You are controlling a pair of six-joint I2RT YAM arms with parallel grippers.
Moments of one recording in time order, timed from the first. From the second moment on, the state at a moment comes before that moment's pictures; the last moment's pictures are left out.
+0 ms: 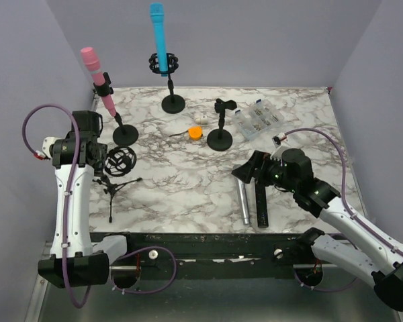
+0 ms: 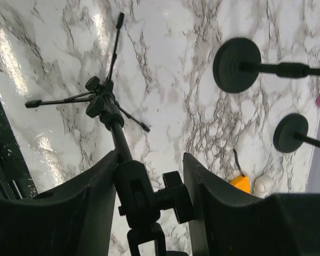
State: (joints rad) left arm 0.14 1.12 1.39 -1.33 -0.41 -1.33; right arm 0.60 0.85 0.67 -0.25 -0.13 0.70
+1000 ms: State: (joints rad) left arm -0.45 1.35 1.62 -1.38 -0.19 -1.79; right arm 0.89 1.04 0.64 -0.07 -0.09 0.80
